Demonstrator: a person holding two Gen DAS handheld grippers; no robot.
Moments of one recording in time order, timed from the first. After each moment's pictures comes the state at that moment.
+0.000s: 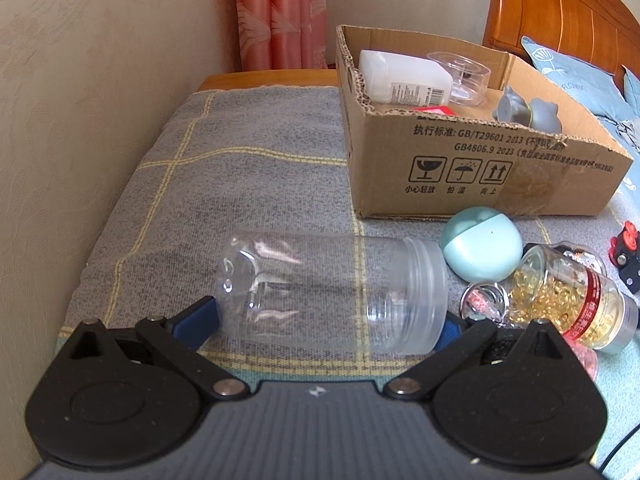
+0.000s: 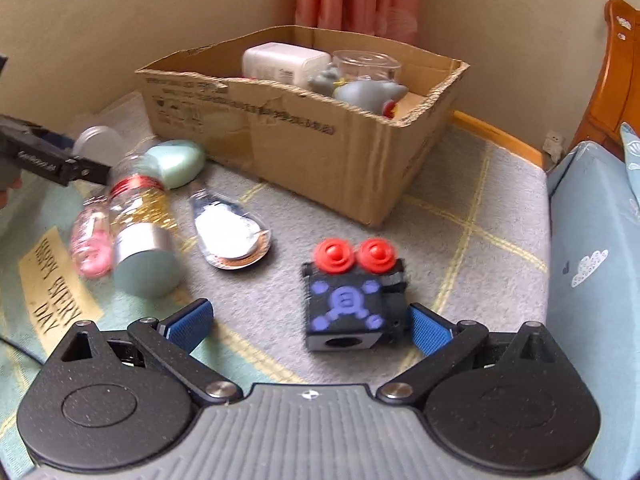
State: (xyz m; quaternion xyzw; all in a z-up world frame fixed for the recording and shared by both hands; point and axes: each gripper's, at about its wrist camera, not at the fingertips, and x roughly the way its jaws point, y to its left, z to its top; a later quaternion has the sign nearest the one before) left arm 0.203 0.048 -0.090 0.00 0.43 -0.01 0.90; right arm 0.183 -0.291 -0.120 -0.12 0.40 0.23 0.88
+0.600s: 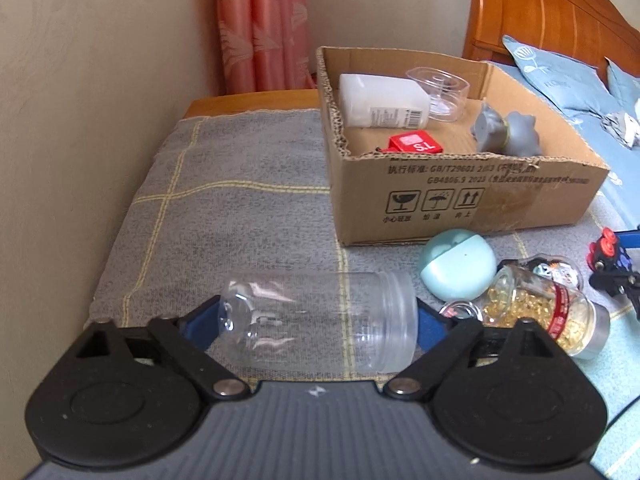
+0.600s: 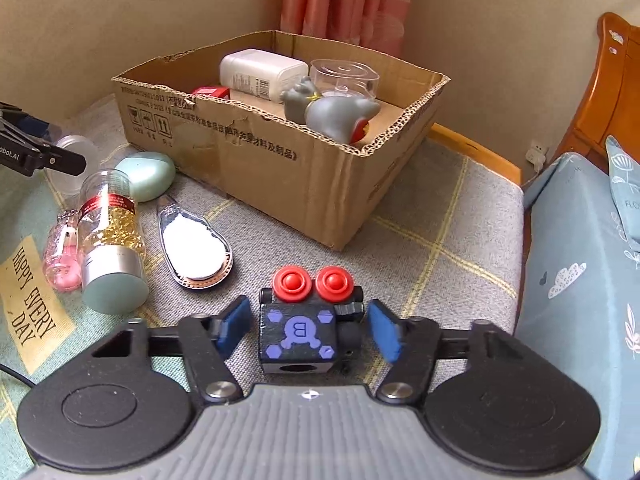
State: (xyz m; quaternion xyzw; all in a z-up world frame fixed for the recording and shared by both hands) left arm 0.206 0.045 -0.067 0.02 0.43 -0.03 0.90; right arm 0.195 -0.296 -0.108 -0.15 0.40 0.21 0.88
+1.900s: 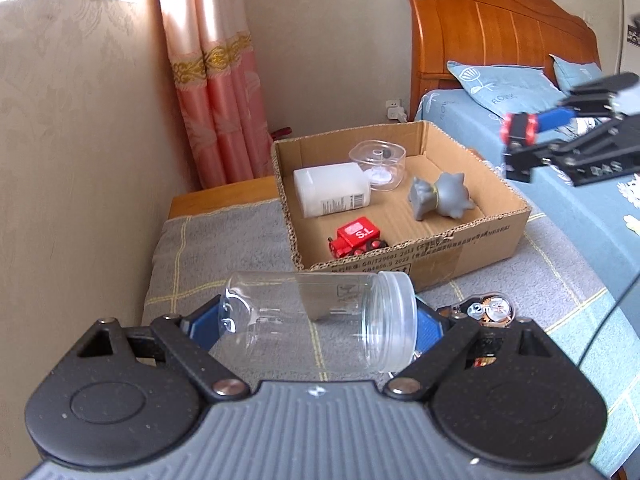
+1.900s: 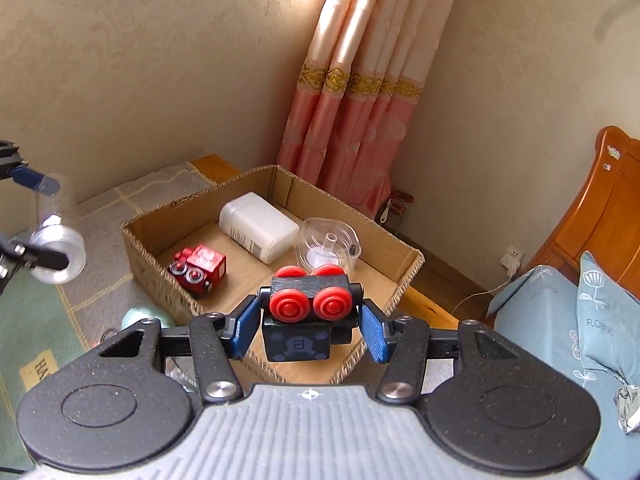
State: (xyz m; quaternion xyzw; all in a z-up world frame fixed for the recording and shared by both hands) left arm 0.186 0.027 0.015 0.08 0.36 -0.09 0.93; right arm 0.234 -0.247 0.020 -0.21 0.30 0.22 0.90
